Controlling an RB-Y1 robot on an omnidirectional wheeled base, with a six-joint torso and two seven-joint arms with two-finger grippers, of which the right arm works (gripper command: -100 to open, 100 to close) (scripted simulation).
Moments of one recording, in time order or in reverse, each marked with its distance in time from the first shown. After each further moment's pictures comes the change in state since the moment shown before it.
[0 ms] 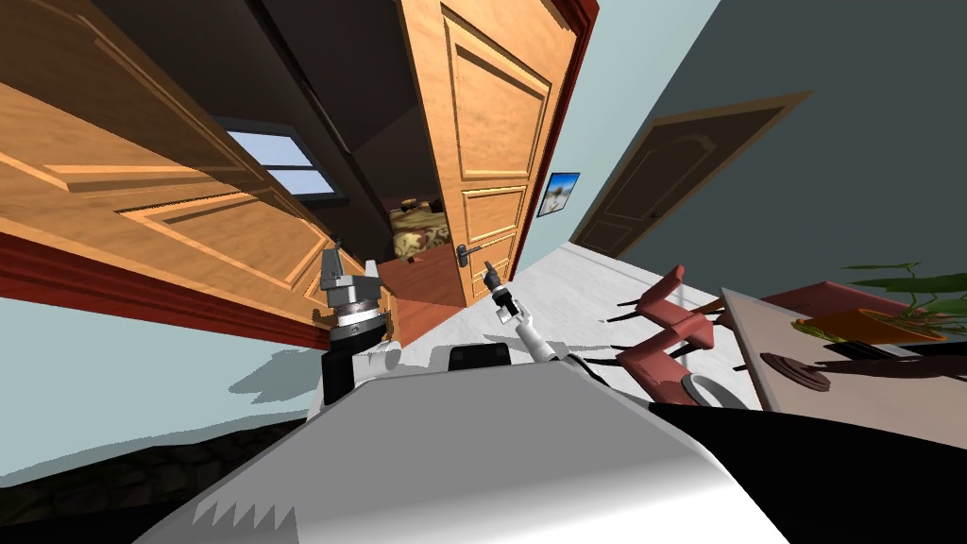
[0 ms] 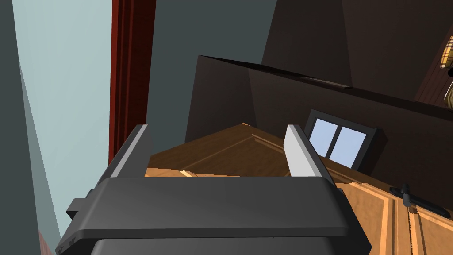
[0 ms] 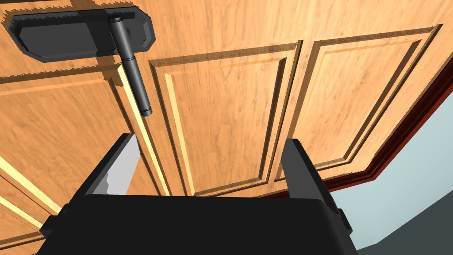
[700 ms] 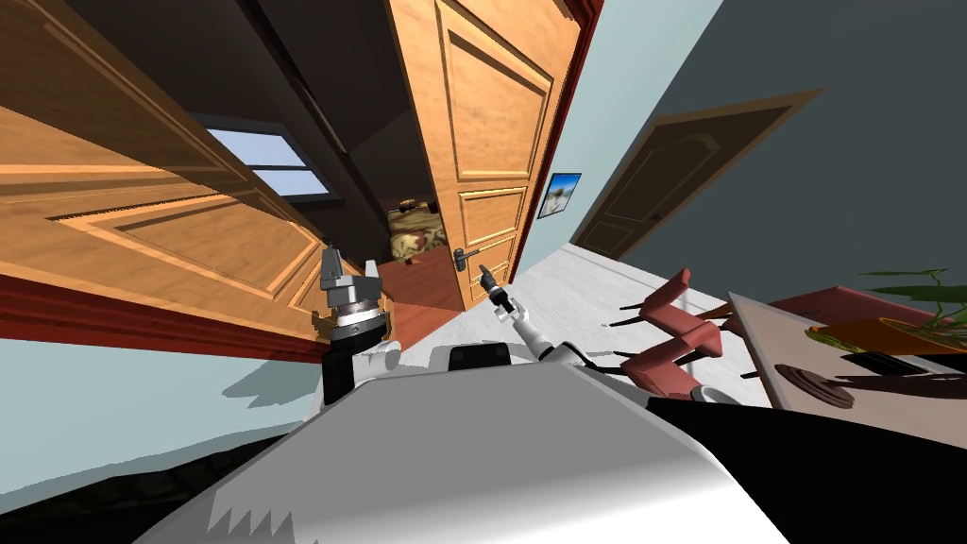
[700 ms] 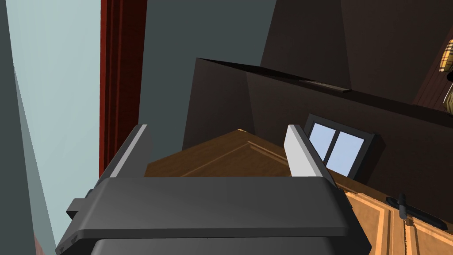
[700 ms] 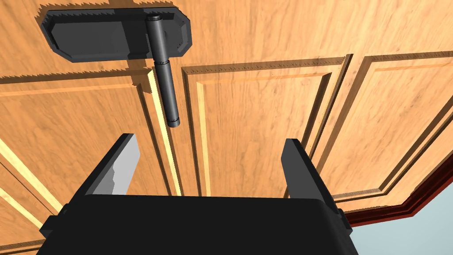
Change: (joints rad) arm -0.104 -0.010 0.053 0.172 0.016 0.002 -0.031
